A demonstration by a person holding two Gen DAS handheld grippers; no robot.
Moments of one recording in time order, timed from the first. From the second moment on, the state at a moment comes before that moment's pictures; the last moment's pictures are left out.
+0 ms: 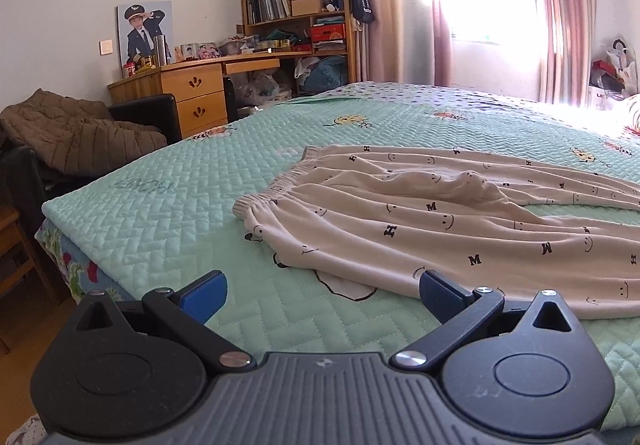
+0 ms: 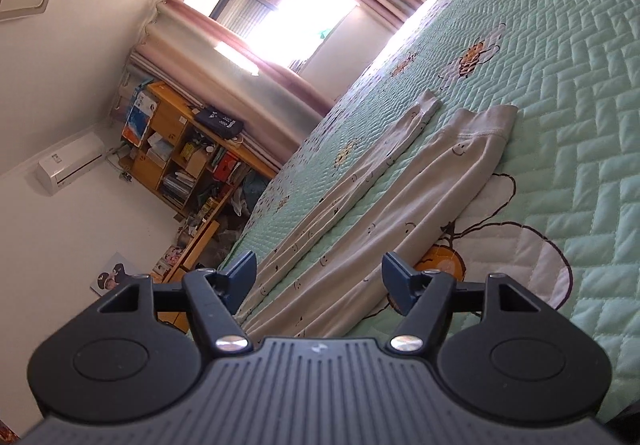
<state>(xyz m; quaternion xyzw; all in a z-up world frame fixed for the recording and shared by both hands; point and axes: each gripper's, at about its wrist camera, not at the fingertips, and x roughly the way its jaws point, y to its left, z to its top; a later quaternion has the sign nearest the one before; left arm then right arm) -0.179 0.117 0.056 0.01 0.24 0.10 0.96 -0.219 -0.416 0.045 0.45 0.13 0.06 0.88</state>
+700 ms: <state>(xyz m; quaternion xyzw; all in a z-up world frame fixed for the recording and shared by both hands) -0.174 0.133 0.051 -0.05 0.29 0.05 0.95 -0.219 -0.429 0.021 0.55 0.13 0.04 0.83</state>
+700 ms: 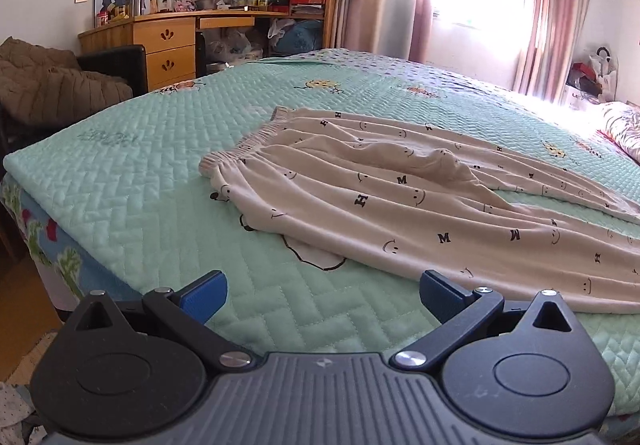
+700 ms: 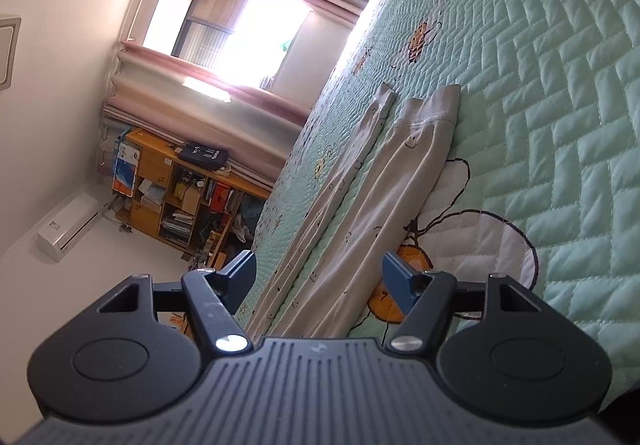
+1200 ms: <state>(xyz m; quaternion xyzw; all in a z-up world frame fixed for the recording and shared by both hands) -0.175 0.143 0.049 -0.09 0.29 0.05 0.95 -0.222 -0.427 0.016 0.56 0.14 0.03 0.82</state>
